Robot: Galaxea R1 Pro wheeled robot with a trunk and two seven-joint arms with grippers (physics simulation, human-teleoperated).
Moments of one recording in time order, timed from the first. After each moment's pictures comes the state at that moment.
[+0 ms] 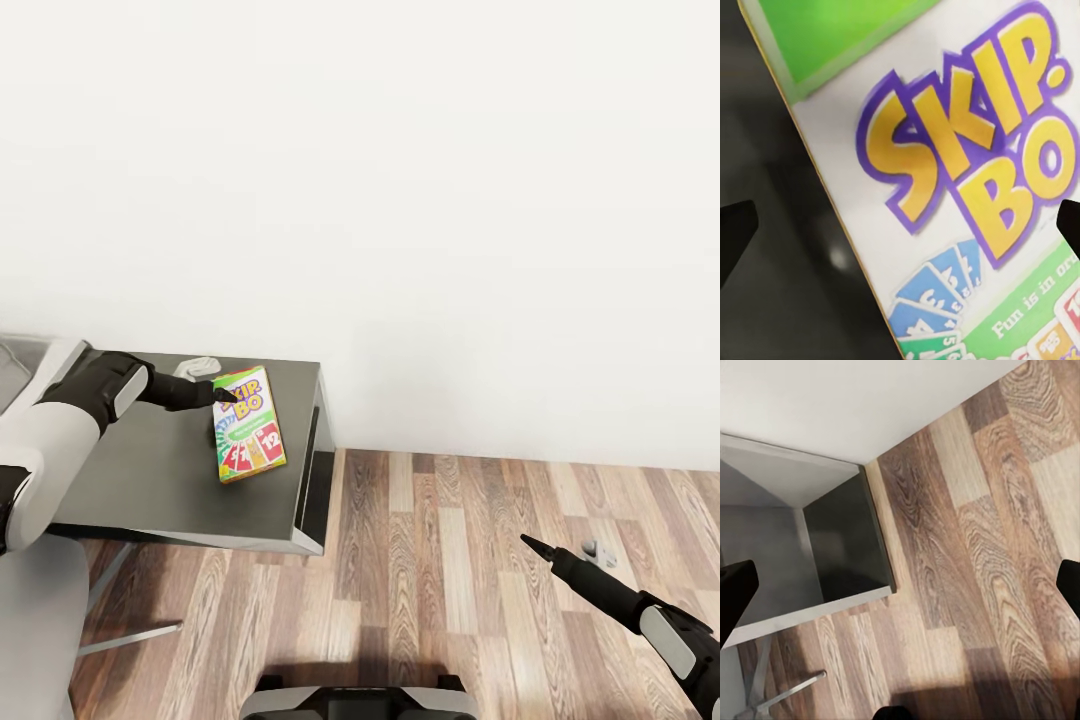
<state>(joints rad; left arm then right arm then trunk) -1.40 0.30 -0.22 -0.25 0.14 0.78 -0.59 -0.53 -0.40 -0.03 -0.47 -0.72 0.25 0.74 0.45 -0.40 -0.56</state>
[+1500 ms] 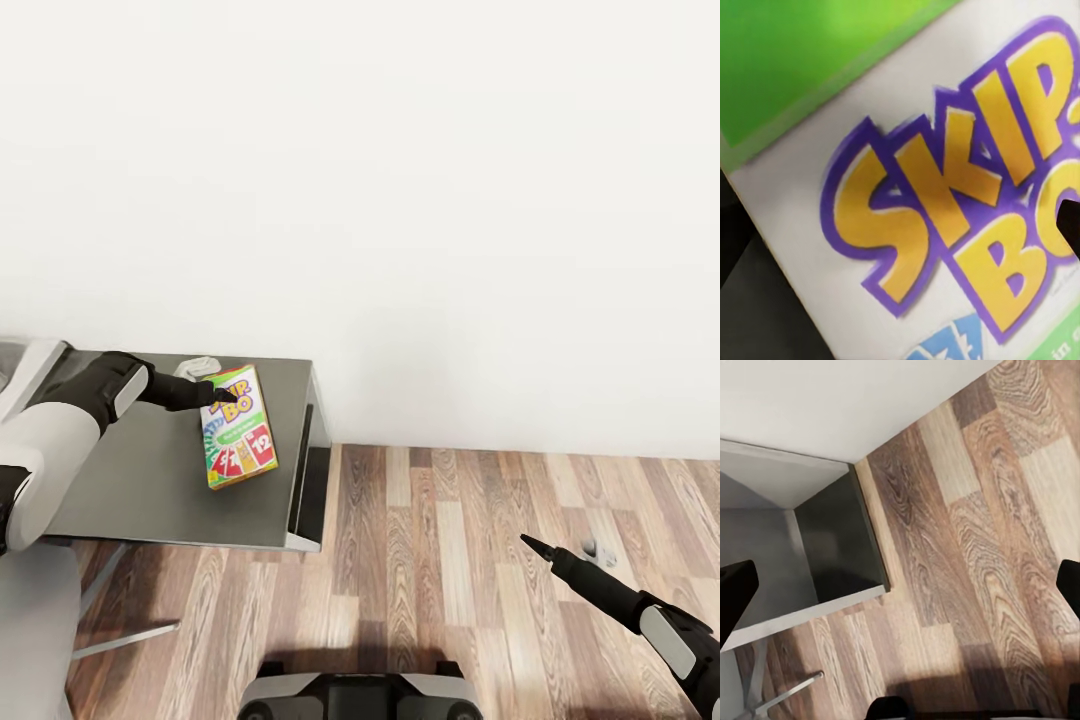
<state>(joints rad) -1.40 0.30 -0.22 -0.25 0.14 0.77 -0.59 -0.53 -0.40 -0.03 -0.47 -0.71 0.25 0.74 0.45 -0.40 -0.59</state>
